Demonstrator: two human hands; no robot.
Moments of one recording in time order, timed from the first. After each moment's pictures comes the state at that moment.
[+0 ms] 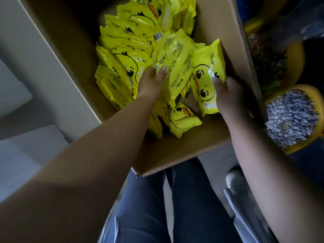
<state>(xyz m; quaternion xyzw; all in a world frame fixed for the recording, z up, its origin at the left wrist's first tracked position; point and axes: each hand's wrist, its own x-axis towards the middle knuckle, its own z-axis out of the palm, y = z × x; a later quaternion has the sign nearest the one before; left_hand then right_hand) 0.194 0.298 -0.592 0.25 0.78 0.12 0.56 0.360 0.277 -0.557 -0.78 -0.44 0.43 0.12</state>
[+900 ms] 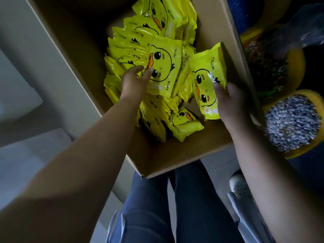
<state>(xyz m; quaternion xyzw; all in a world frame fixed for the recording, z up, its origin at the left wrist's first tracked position) 0.153 0.316 -0.571 0.32 0.81 0.13 0.48 0.357 0.277 -0.540 -0.77 -0.46 0.44 0.12</state>
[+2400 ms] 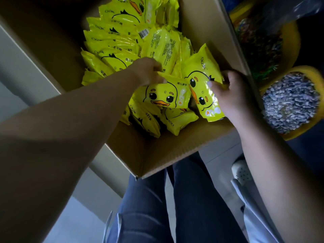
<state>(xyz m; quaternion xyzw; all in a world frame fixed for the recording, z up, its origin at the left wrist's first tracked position) 0.182 0.345 -0.608 0.61 0.59 -0.18 0.50 0.379 0.264 -0.541 -0.79 -0.46 0.41 0.06</state>
